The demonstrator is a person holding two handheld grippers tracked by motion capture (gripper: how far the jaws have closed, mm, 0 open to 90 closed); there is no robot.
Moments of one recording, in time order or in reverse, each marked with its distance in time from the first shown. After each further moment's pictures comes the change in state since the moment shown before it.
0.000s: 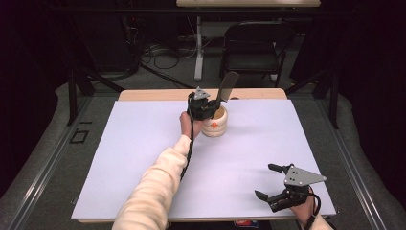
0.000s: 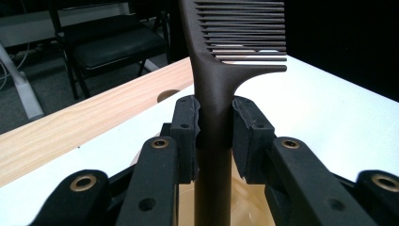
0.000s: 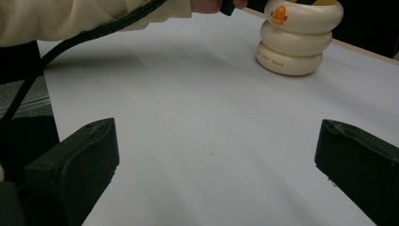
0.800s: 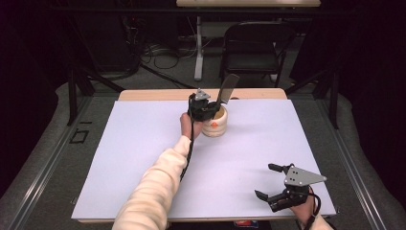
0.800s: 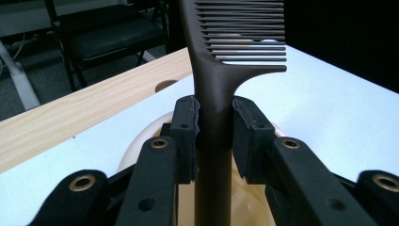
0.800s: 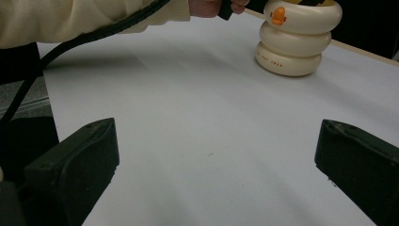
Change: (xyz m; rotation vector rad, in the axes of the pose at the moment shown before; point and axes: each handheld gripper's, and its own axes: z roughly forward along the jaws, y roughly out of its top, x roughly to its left) left arm 0.000 -0.004 0.004 0.035 -0.003 -0.008; right arm 0.000 0.000 0.000 0.000 -0.002 -0.001
